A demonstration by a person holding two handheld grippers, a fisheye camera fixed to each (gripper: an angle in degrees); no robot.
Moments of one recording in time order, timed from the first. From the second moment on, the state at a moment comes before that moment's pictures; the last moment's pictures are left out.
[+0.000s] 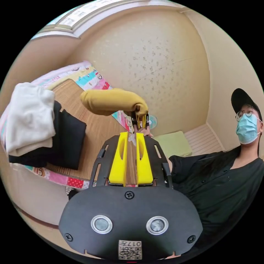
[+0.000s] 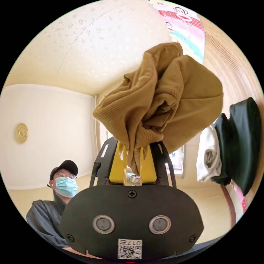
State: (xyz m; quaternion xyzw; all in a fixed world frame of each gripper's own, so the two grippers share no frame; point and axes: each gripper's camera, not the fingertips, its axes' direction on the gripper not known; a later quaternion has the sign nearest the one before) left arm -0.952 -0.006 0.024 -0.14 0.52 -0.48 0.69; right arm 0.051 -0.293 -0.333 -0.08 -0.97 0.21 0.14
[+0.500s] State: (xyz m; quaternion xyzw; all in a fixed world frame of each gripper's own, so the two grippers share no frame) left arm -0.822 0.149 -0.025 -0.28 0.48 -0.54 0.63; right arm -0.191 -0.054 -0.342 -0.37 -0.87 0.06 0.31
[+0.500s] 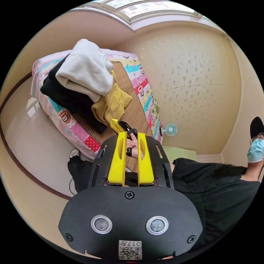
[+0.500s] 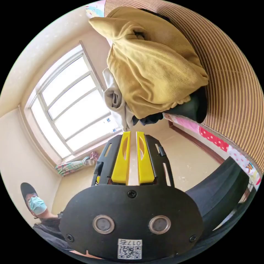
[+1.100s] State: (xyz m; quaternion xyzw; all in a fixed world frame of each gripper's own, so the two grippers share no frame) left arm -0.507 -0.161 -0.043 -0.05 0.71 -0.14 0.69; right arm 0.494 0.077 -0.432 0.35 -0.26 0.24 0.87
